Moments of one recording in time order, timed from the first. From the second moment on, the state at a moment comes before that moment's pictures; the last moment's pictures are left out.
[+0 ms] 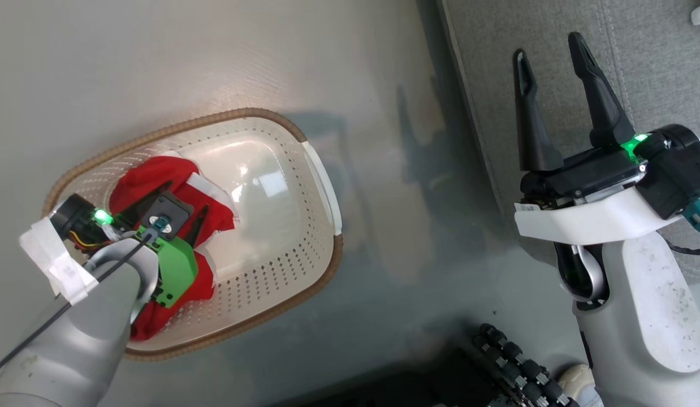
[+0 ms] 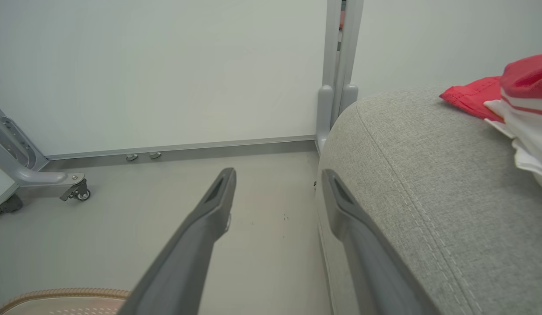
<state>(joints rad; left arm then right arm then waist) -0.80 0.34 -0.83 1.04 -0.24 -0.13 -0.26 -0.45 -0.05 0.11 -0.08 0.22 0.13 -0.26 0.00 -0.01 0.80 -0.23</state>
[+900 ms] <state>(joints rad) -1.00 0.34 -0.93 1.28 -0.20 -0.09 -0.07 -0.47 -0.05 0.11 -0.17 0.22 0.13 -0.26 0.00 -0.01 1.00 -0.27</state>
